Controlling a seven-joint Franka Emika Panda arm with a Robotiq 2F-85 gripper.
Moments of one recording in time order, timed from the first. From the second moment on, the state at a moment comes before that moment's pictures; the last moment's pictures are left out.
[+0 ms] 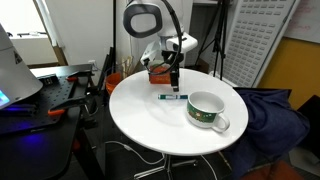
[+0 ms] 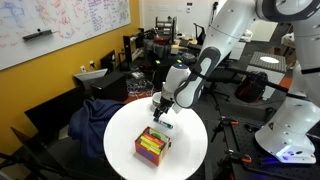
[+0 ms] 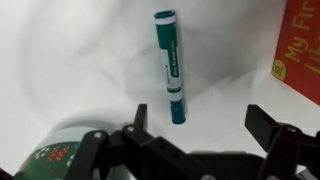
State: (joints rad) arm -0.20 0.56 0.07 -2.31 0.14 3.09 0.17
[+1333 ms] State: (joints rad) arm -0.18 0.69 0.04 -2.23 0.14 3.09 0.16
